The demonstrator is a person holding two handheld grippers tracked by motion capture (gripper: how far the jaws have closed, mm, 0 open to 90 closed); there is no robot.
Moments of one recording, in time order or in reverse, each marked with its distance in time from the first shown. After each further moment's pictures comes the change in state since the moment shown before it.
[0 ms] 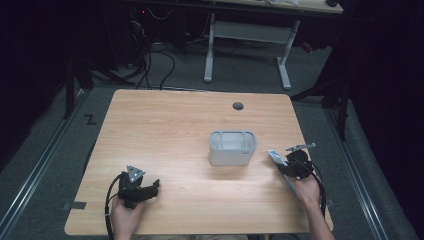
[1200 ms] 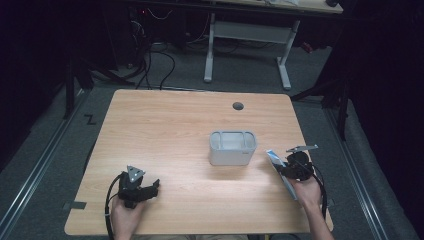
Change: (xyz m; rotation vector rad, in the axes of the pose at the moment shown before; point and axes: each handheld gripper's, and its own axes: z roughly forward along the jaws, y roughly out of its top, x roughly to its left) left arm 0.000 0.000 0.000 0.000 0.001 0.001; right arm 0.008 -0.002 -0.014 -0.039 0.062 -0.007
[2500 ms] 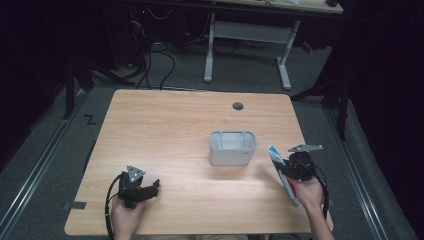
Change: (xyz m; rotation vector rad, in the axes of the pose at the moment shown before) left arm 0.000 0.000 0.000 0.000 0.000 0.000; right arm 0.011 0.004 -0.023 -0.085 0.020 -0.029
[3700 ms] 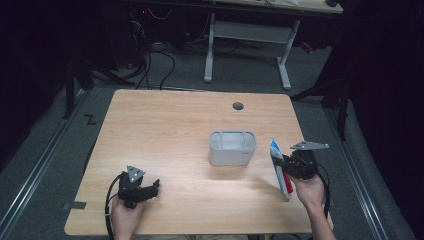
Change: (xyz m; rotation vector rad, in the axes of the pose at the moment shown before) left arm 0.000 0.000 0.000 0.000 0.000 0.000; right arm 0.011 0.012 -0.024 -0.101 0.051 -0.016
